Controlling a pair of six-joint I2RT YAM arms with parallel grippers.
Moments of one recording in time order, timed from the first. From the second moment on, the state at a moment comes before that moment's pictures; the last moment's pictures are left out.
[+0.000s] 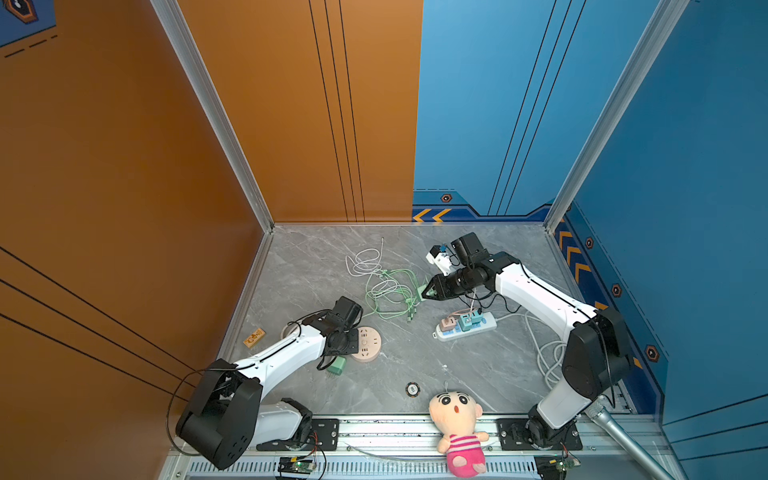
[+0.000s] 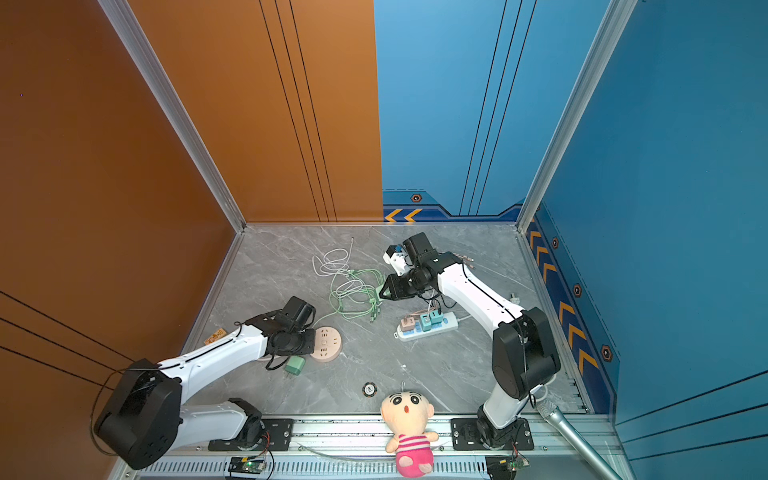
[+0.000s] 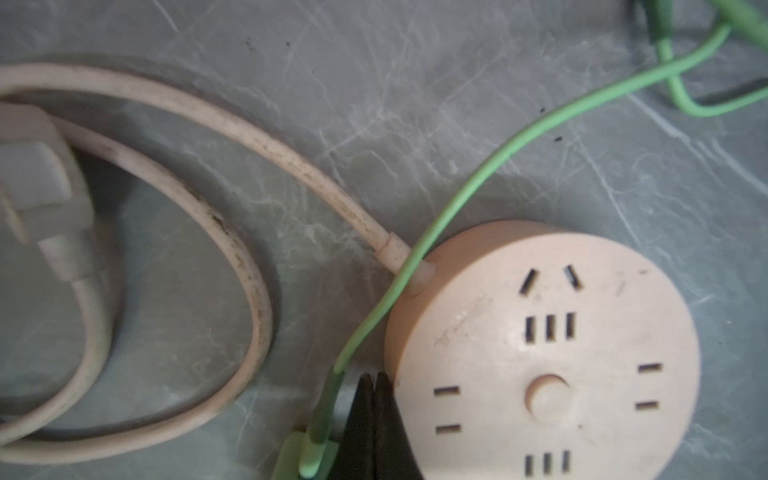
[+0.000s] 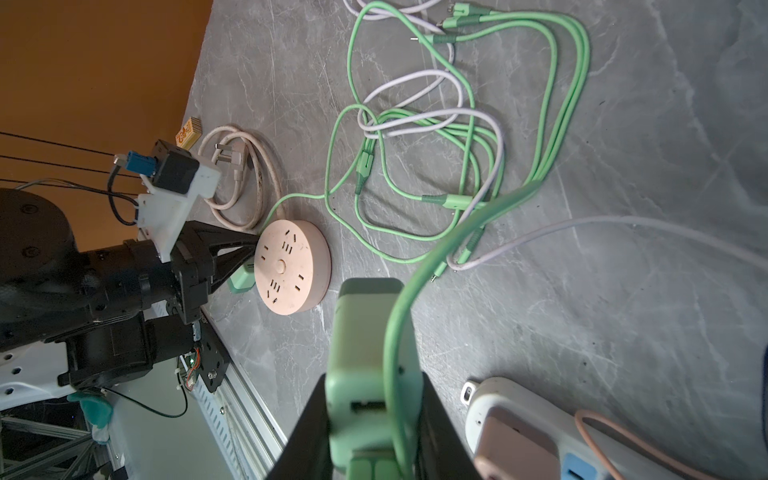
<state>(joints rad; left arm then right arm) -0.51 1.30 0.65 -0.62 -0.11 -0.53 0.49 1.67 1.37 -0.73 -0.53 0.20</state>
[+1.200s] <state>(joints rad) -0.57 1.23 0.71 -0.51 -0.07 -0.59 0.81 1.67 1.26 -0.59 -0.12 0.37</state>
